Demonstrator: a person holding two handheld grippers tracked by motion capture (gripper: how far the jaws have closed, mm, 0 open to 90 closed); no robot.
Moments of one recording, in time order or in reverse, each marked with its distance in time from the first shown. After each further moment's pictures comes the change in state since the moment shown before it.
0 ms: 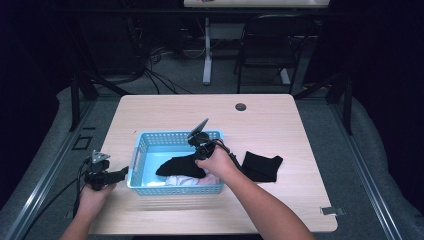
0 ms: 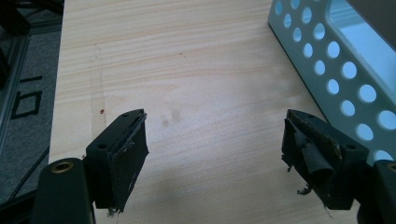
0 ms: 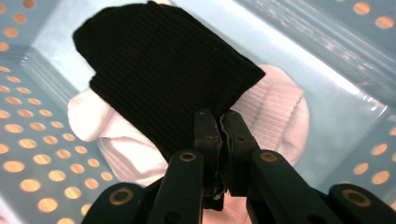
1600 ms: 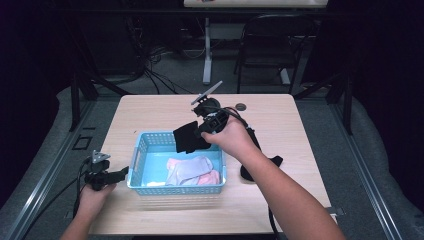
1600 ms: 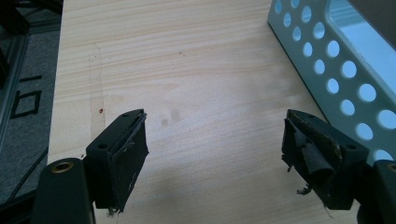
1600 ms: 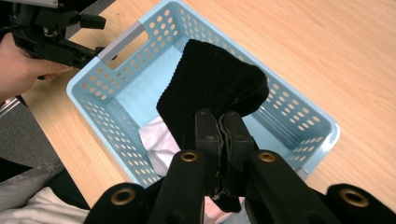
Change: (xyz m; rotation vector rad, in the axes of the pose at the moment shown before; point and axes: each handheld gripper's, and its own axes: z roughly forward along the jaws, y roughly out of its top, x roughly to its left) left arm 0.000 0.000 0.000 0.005 -0.002 -0.001; right arm 0.017 0.012 -0.148 -0.239 -0.009 -0.132
